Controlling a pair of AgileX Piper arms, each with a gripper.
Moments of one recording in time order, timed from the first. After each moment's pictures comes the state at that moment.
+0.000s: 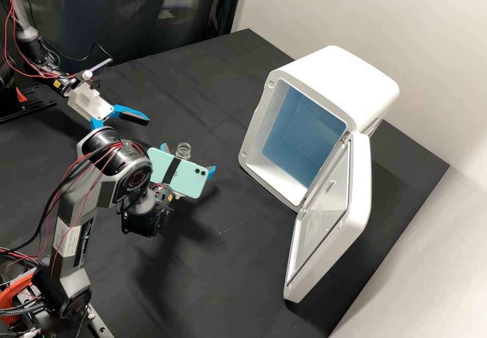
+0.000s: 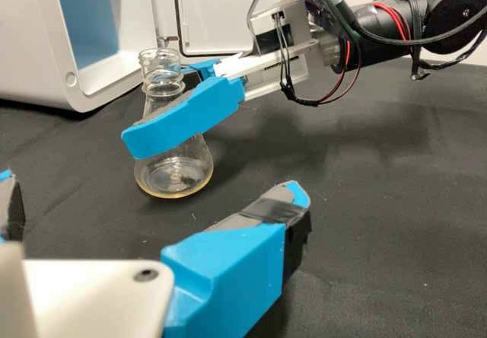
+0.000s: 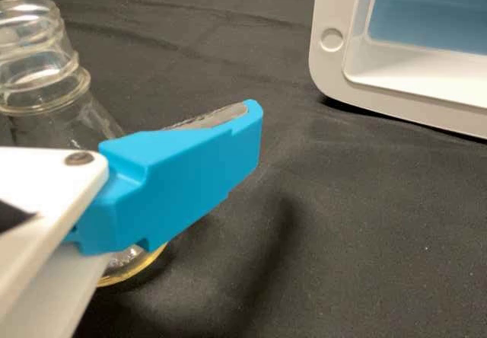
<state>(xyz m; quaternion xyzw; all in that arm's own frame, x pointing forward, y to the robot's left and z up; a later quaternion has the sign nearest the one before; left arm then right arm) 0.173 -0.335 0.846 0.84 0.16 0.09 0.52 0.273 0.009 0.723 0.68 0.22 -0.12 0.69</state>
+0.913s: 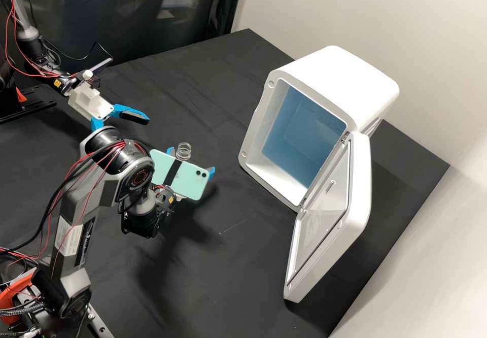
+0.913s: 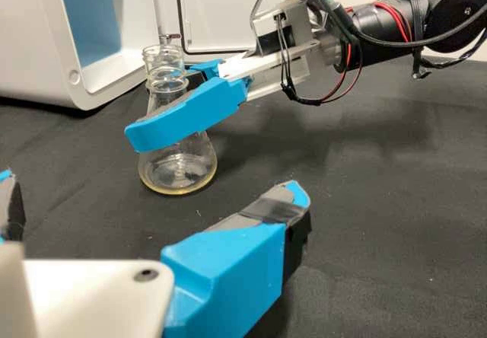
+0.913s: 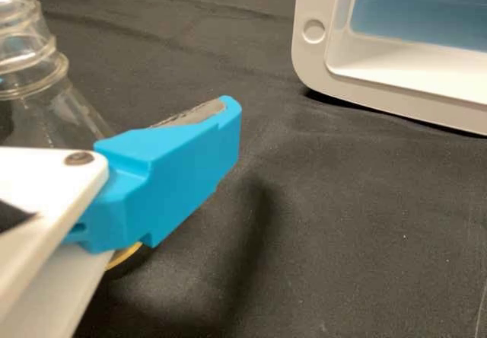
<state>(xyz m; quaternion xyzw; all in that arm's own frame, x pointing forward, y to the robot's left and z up) 0.170 -0.333 0.847 0.84 0.16 0.09 0.51 0.274 0.003 0.722 0.68 0.21 -0.12 0.70</state>
